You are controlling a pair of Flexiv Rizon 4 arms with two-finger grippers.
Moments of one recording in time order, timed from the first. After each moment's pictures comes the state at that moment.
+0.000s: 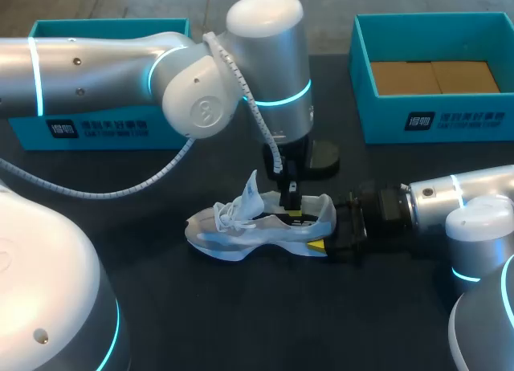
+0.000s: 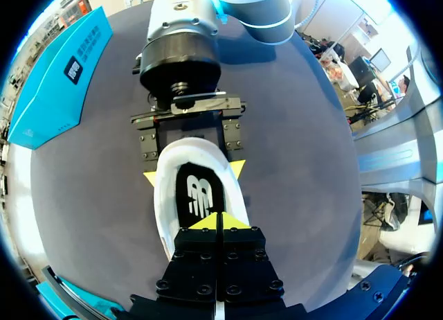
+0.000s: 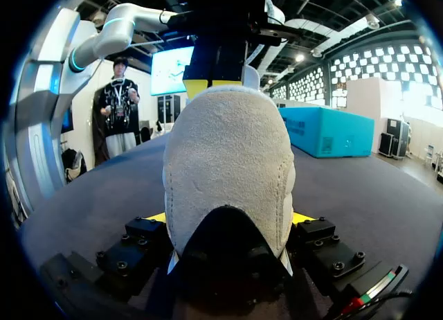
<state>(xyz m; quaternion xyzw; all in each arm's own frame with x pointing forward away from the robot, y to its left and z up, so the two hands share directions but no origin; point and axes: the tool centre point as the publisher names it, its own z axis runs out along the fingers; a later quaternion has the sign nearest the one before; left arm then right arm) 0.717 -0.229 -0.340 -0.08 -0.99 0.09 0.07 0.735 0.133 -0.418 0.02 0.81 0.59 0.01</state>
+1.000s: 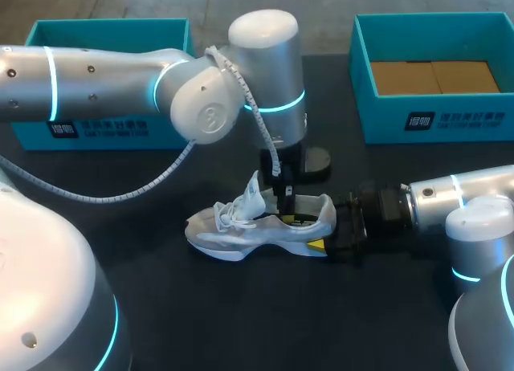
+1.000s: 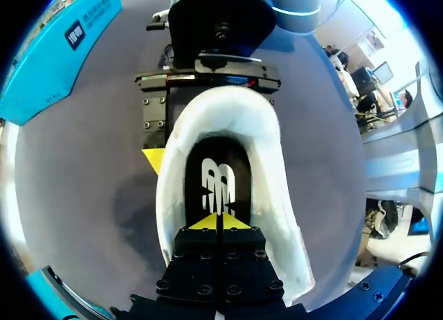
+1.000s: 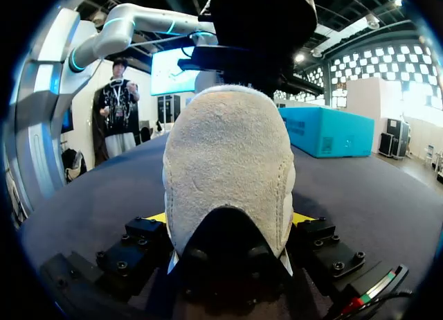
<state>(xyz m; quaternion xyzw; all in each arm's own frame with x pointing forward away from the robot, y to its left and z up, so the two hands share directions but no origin) 0.732 -0.221 -0.387 -0.05 -0.99 0.07 0.11 0.735 0.133 -0.418 0.02 0.81 0.59 0.01</state>
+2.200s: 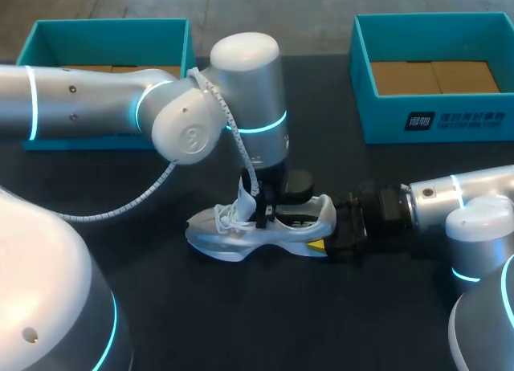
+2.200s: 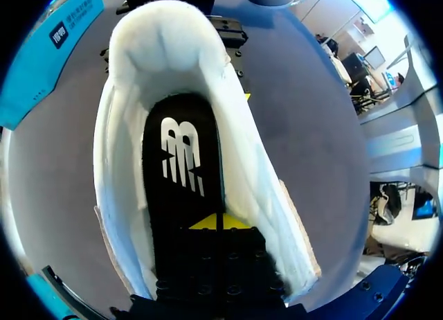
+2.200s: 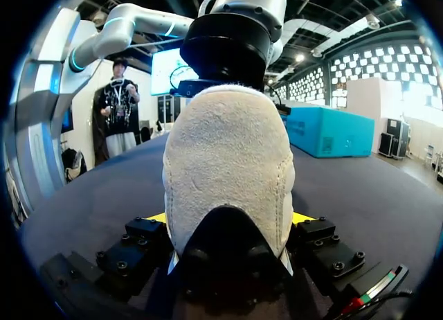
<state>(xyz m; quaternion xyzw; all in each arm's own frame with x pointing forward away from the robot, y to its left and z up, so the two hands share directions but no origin) 0.709 -0.190 -0.407 -0.08 -0.99 0.07 0.11 0.735 0.133 -0.418 0.02 0.81 0.59 0.01</state>
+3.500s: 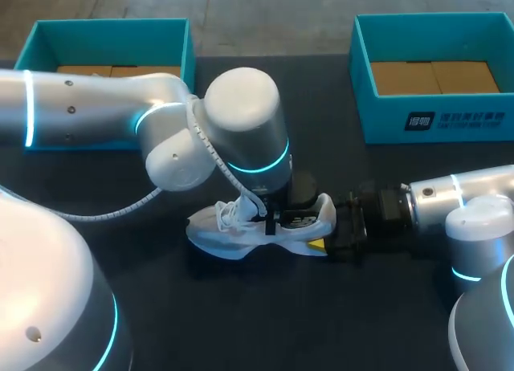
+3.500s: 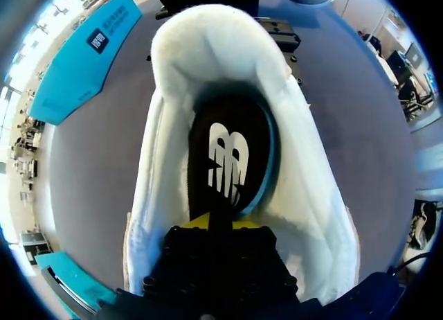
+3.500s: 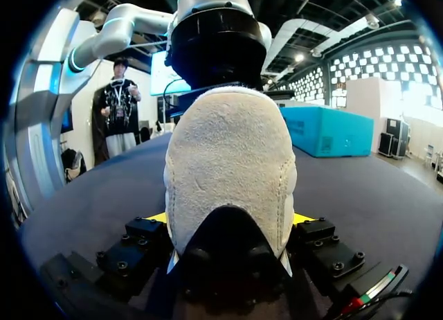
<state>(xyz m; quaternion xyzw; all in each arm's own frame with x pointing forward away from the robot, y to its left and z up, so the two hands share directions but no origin) 0.748 -0.203 -0.413 -0.03 -0.99 0.08 -0.07 0.737 0.132 -0.419 0.02 0.81 0.59 0.01</state>
